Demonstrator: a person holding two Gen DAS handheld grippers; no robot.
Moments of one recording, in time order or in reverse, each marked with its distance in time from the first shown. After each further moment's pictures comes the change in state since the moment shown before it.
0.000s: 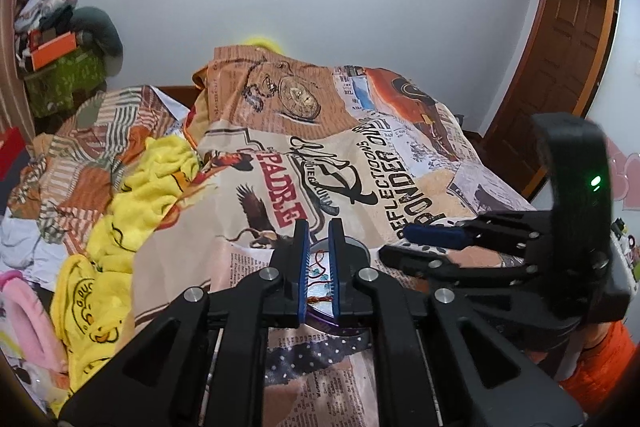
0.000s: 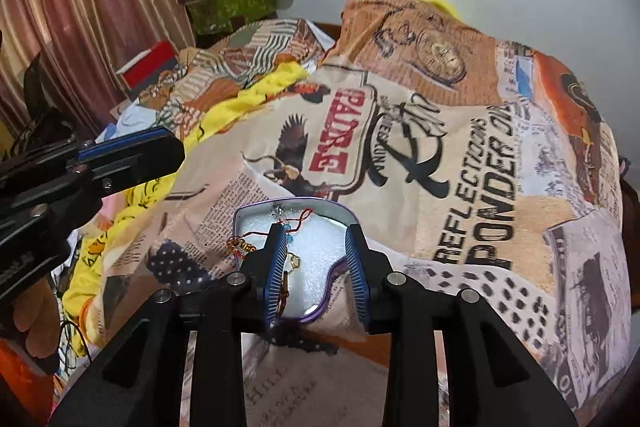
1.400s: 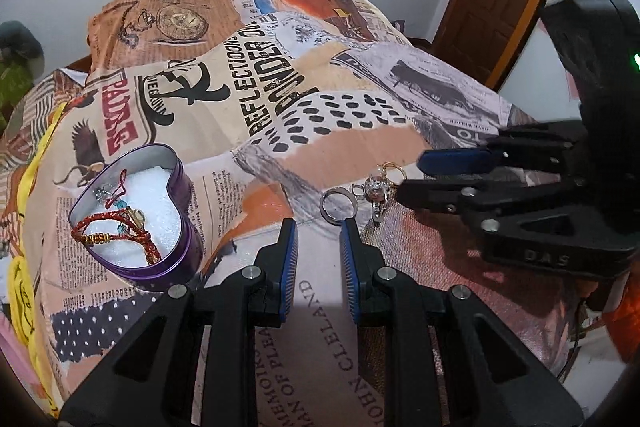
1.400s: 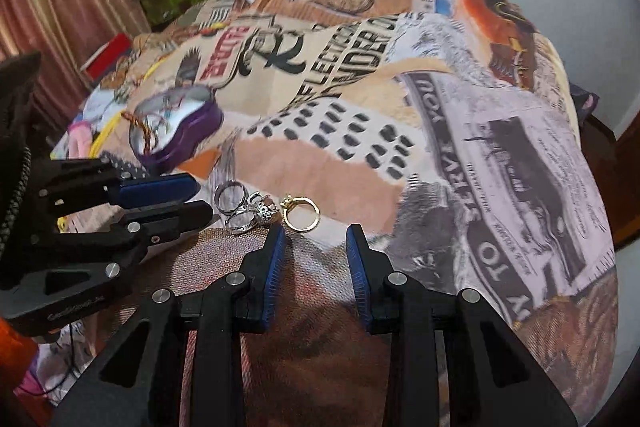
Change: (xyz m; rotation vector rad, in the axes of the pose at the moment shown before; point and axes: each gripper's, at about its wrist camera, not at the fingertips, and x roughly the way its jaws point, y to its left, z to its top) left arm 0.086 -0.130 -0.073 0.207 0.272 -0.143; right arm -0.033 -0.097 -0.096 0.087 0.125 -0.080
